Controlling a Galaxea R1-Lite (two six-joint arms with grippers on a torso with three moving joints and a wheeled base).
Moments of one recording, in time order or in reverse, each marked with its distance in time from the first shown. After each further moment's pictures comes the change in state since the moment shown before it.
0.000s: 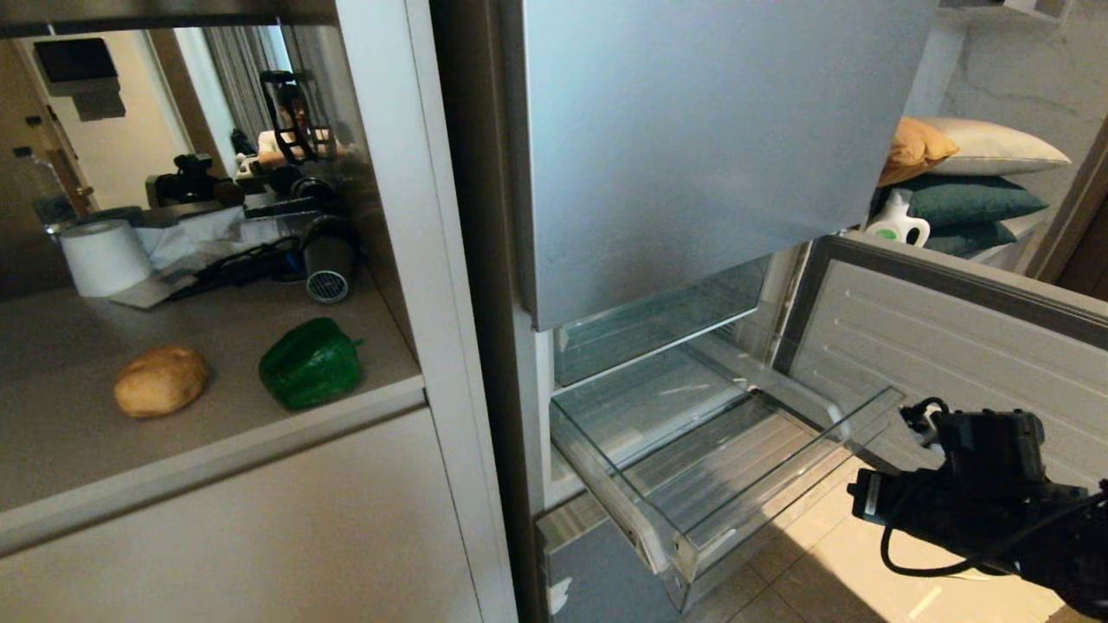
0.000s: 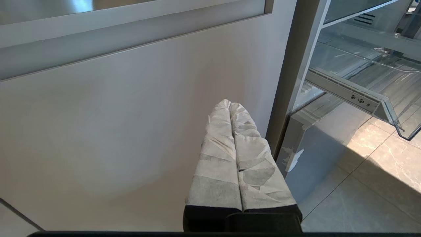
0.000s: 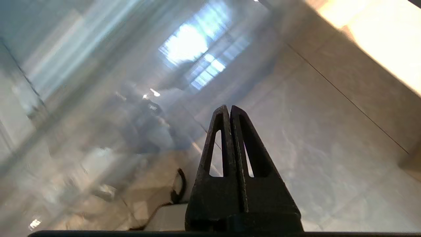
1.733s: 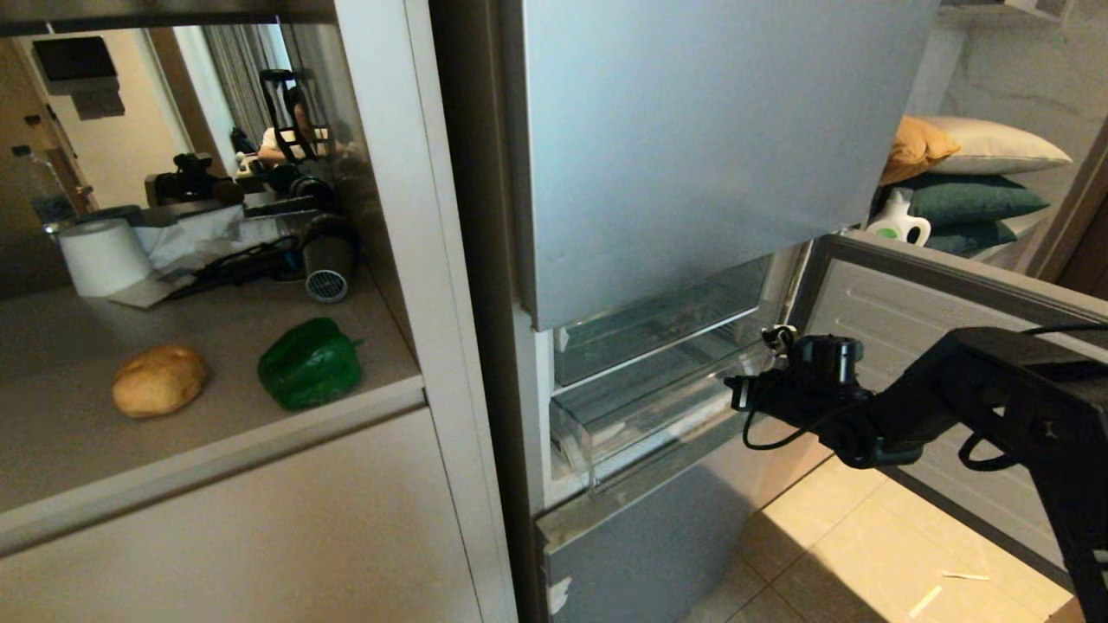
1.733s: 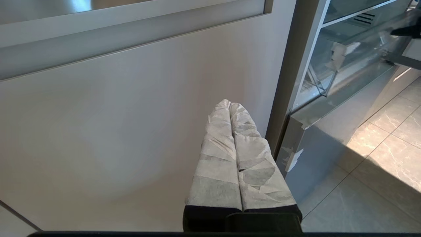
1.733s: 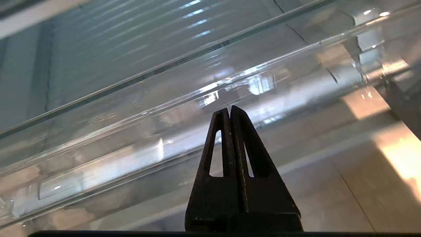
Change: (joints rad) left arm 0.000 0.000 0.000 0.000 0.000 0.000; right arm 0.052 0.592 -0.909 -0.001 0.229 -0.169
